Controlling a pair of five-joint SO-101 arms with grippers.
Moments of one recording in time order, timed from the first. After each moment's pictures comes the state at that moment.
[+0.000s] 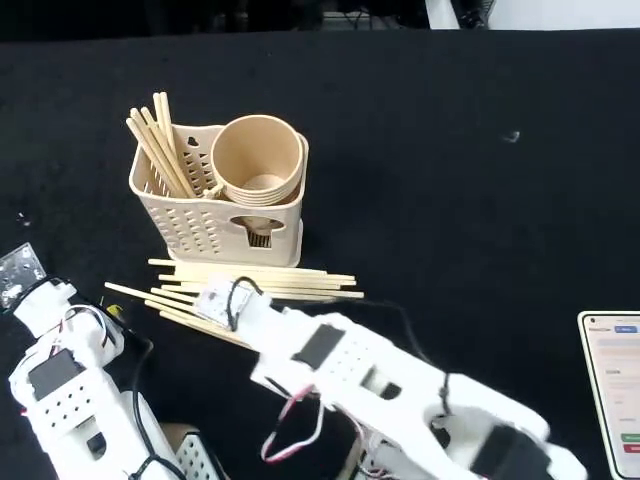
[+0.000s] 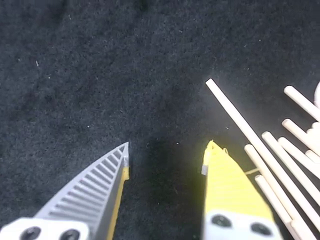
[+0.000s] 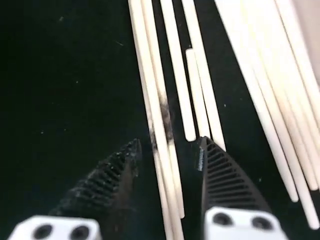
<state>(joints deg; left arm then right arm) -42.3 -72.7 83.1 54.6 -2.6 -52.7 -28.3 67.2 42.7 12.4</state>
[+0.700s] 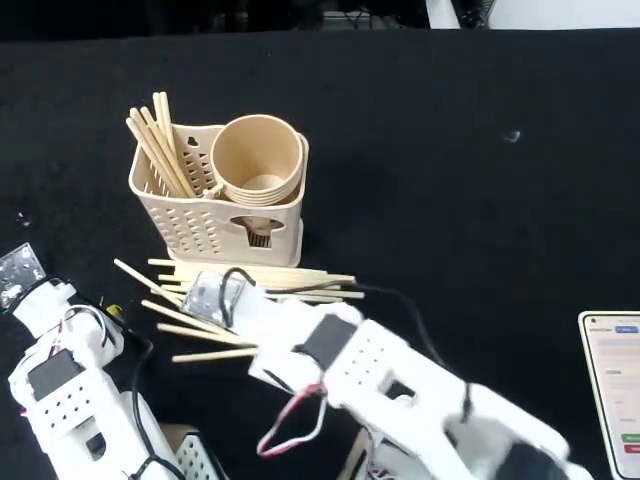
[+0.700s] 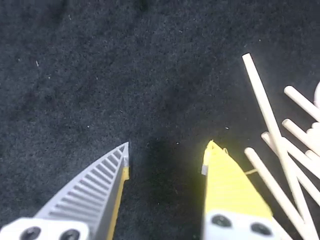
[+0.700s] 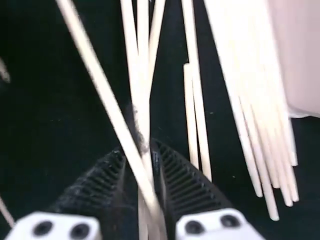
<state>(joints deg) -42.3 -72.7 83.1 54.6 -2.6 -52.4 -39.3 60.1 57.1 15.8</state>
